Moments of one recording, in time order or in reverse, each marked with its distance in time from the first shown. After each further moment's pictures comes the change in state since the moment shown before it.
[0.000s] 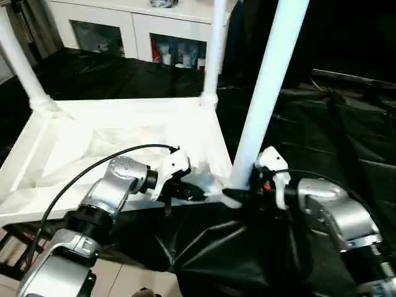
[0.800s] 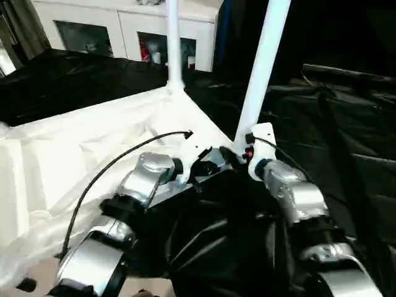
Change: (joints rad) left arm -0.090 -0.149 0.042 0.126 0.048 0.035 0.291; right arm -0.188 0.217 -0.122 0.297 -0.067 -0.070 -0.395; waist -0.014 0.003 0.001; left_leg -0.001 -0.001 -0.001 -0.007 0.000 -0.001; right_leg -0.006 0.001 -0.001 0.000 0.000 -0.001
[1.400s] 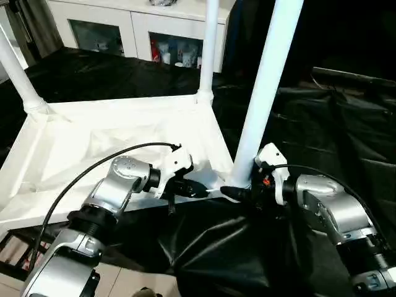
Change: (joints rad) left arm 0.106 0.166 -0.040 -0.159 -0.062 -0.040 -0.354; right arm 0.151 -0.283 0.145 -0.258 0.079 0.059 0.527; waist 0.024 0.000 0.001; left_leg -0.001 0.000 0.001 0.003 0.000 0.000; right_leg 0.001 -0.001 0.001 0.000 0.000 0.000
